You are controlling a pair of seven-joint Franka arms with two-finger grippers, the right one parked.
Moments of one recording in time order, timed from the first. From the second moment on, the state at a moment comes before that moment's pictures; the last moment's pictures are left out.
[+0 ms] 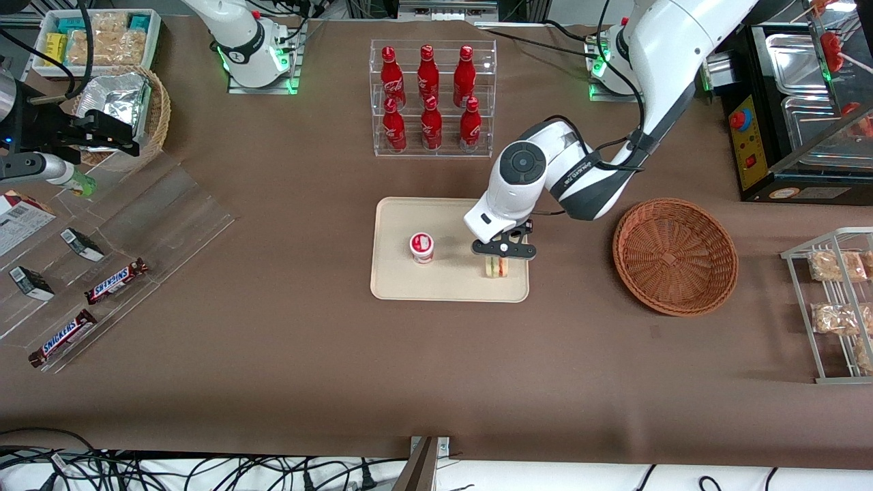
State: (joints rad) arm -0.05 0.66 -0.66 -1.73 0.47 2.20 -0.82
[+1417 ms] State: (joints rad) arm -0.05 0.63 -0.66 -1.60 0.51 2.06 -0.96
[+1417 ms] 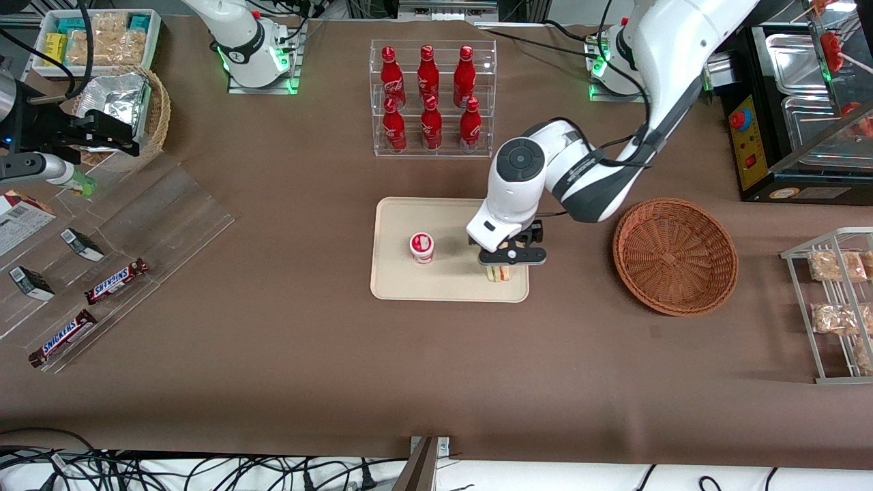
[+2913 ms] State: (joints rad) arm 0.33 0.21 -0.51 -1.46 0.08 1.64 -0.41
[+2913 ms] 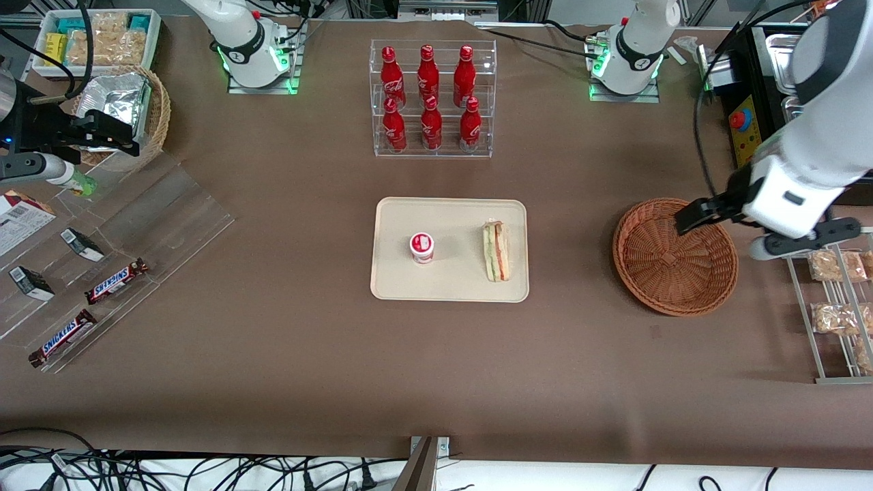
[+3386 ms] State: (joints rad) arm 0.12 0.09 -0.15 -1.46 -0.04 1.53 -0.14
